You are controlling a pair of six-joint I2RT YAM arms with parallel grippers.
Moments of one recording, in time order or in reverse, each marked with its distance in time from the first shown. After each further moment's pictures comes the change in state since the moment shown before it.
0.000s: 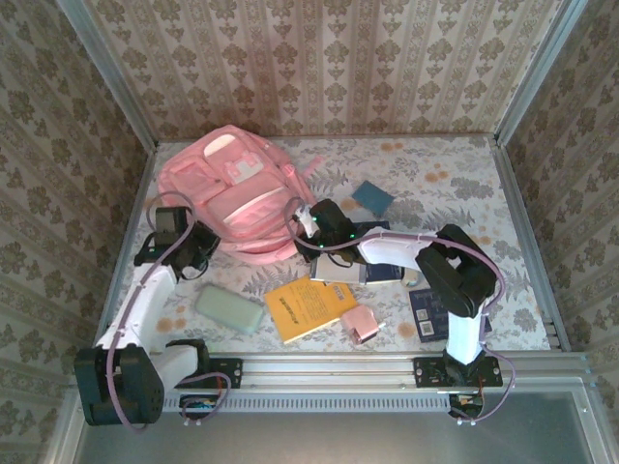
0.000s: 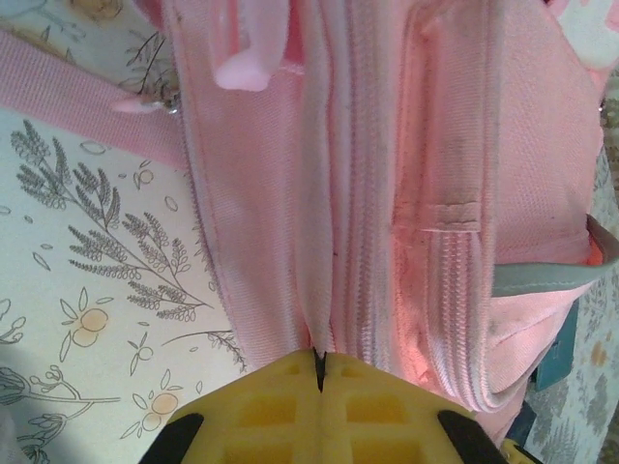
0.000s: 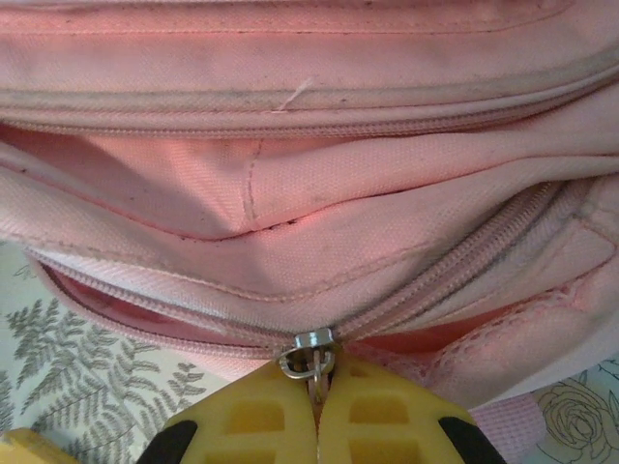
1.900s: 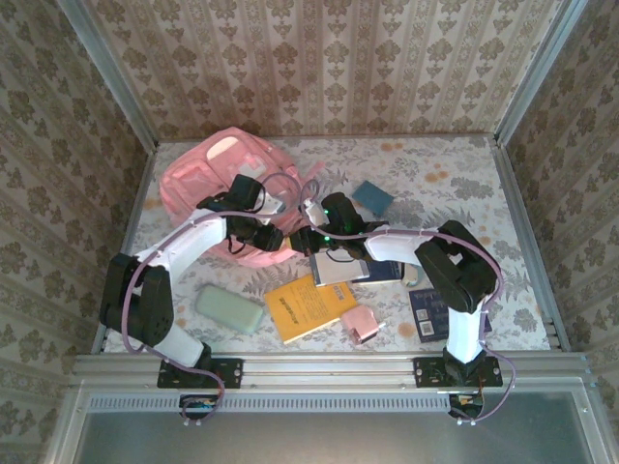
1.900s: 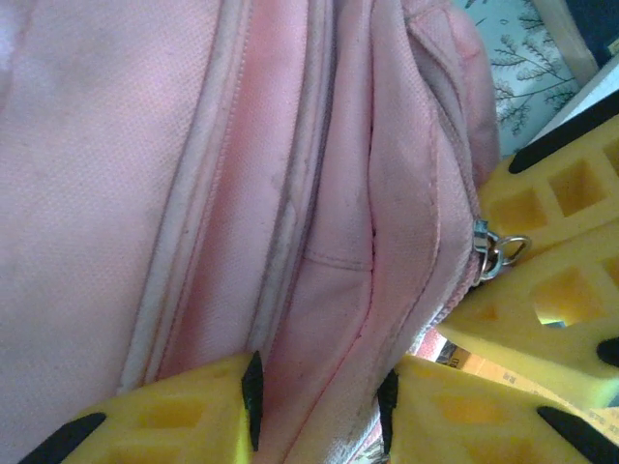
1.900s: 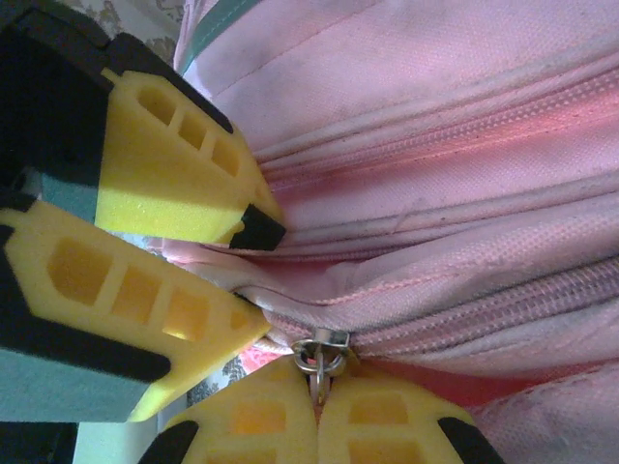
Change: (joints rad) left arm -0.420 0.472 0.363 -0.175 0.019 0.998; right arm -0.066 0.029 -0.045 0.241 -0.370 0.270
